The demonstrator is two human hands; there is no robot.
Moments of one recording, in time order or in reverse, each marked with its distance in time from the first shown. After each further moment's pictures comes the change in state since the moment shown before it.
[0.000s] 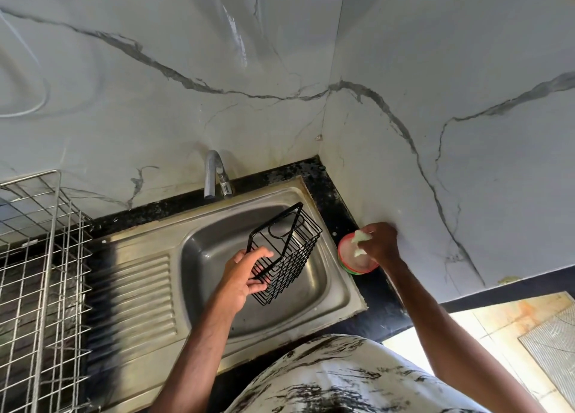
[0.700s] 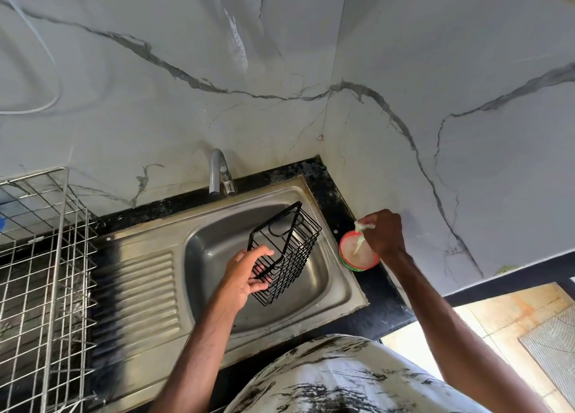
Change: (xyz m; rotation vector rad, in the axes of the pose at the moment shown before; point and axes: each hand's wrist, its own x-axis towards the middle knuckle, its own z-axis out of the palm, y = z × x) left_hand -0.011 -0.004 -0.006 -0.021 0.003 -0.007; right_hand -0.029 -0.039 -0.033 0.136 0.082 -0.186
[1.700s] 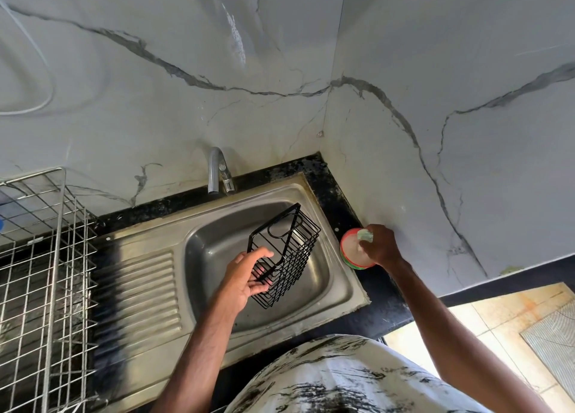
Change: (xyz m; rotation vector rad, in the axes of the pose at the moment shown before) left_hand -0.004 0.001 0.001 -0.022 -0.001 -0.027; right_hand -0.001 0.056 0.030 -0.212 -0.164 0.162
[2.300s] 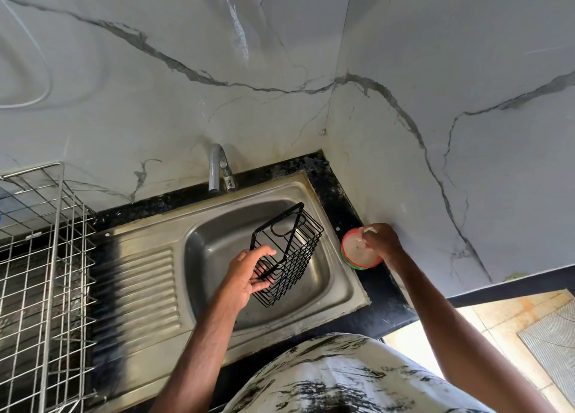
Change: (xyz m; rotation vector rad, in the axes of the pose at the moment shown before) left_hand 0.008 0.000 0.003 -0.021 0.004 -0.018; right_hand 0.007 -0.024 -0.014 0.306 -0.116 0.248
